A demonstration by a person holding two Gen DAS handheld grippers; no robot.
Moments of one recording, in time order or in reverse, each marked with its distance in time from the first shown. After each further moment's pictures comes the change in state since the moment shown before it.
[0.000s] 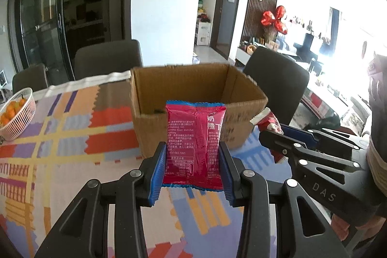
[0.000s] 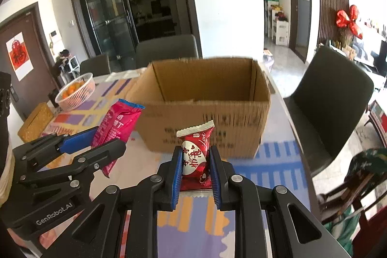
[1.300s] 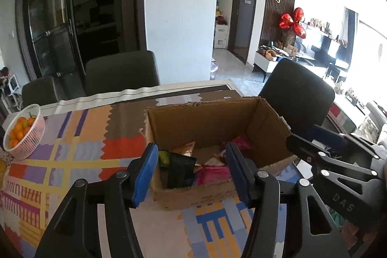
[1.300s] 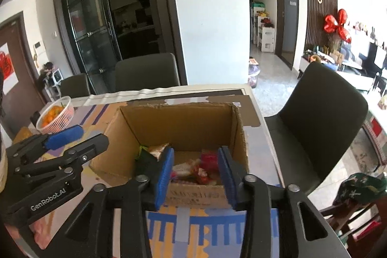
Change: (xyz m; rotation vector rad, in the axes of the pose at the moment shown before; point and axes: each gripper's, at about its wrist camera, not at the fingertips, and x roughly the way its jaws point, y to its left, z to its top) left arm 0.038 0.014 0.072 -0.012 -0.013 0.123; right arm 0.026 -0.025 0.075 0.030 -0.036 -0.098
